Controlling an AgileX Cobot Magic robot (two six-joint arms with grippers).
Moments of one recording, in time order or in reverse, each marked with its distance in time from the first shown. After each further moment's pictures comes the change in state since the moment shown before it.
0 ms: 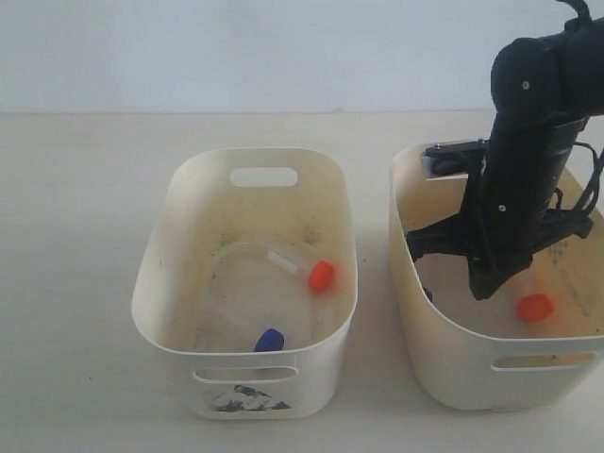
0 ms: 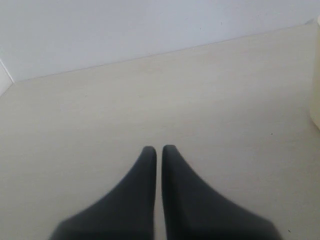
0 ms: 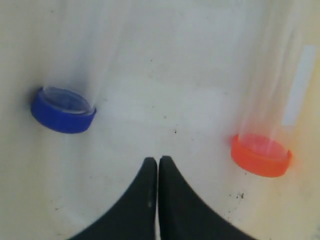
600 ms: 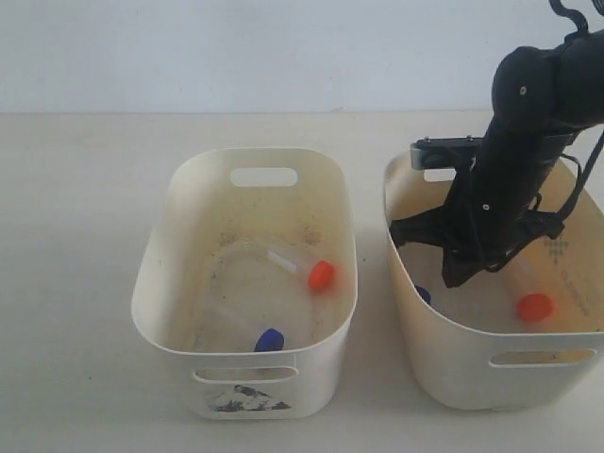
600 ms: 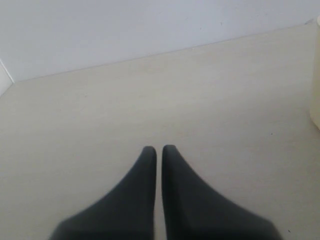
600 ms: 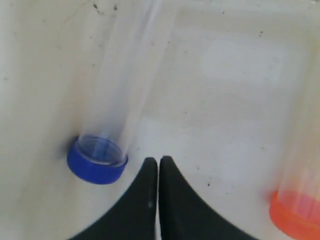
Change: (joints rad) left arm 0.000 0.000 0.000 0.000 0.000 0.000; right arm -0.017 0.034 0.000 0.133 -0.144 -0.102
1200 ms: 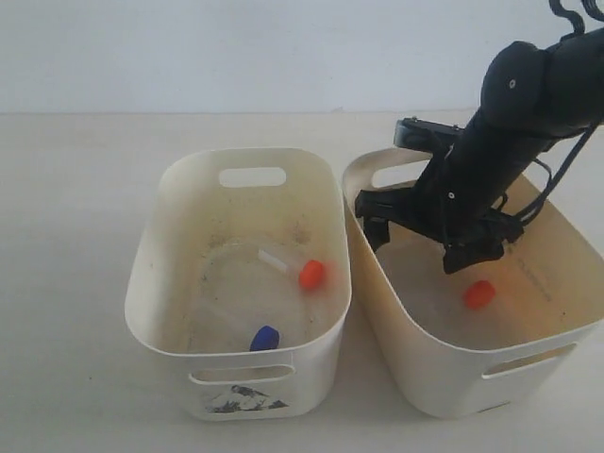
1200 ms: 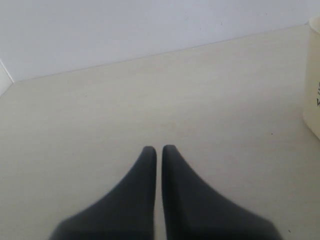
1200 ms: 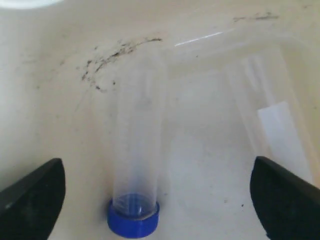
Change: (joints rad) left arm 0.000 0.000 0.000 0.000 0.000 0.000; right arm 0.015 0.002 0.000 0.194 -0.133 0.017
